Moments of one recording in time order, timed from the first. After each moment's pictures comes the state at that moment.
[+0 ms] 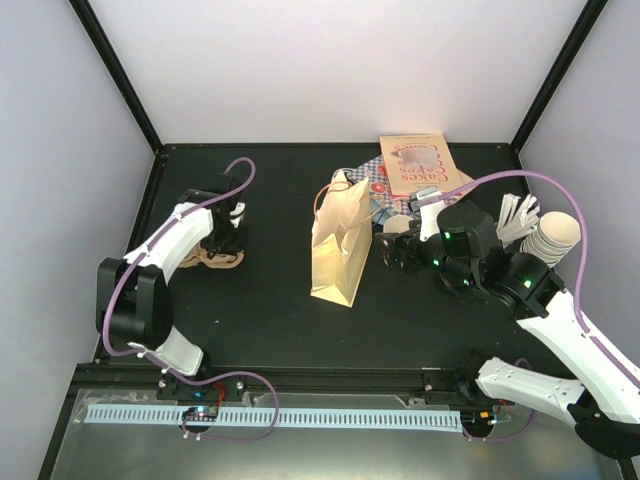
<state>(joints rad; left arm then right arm) -0.20 1.57 1.18 -0.98 -0.09 -0.15 0.80 0.93 1.25 -0.85 0.13 0.32</state>
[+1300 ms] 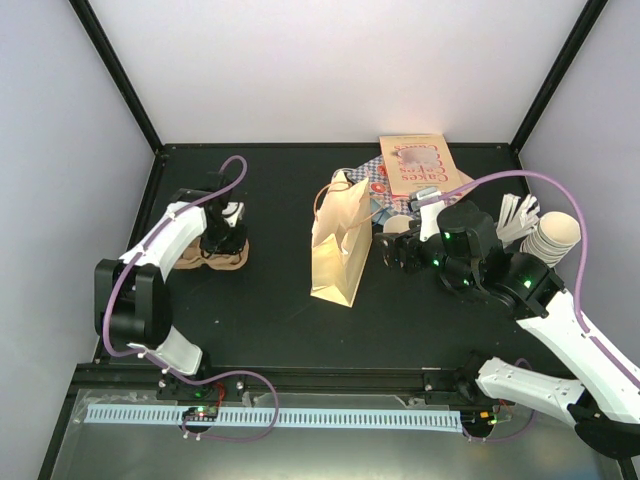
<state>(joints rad) -0.14 1.57 1.19 -0.99 0.06 -0.12 0.80 0.93 1.25 -0.85 0.13 0.32</state>
